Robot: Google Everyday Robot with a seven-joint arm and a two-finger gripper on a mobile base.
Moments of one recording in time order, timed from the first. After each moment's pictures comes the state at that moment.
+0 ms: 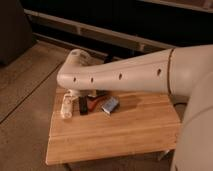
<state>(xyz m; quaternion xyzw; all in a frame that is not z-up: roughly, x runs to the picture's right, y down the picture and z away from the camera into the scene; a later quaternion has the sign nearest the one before) -0.103 0.010 0.660 -0.11 0.04 0.64 0.76</state>
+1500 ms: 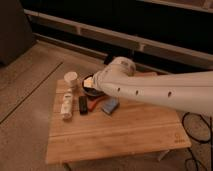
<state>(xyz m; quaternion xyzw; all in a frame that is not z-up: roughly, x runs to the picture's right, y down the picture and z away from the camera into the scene) -0.053 -0.032 0.693 -0.16 -0.17 0.71 0.67</state>
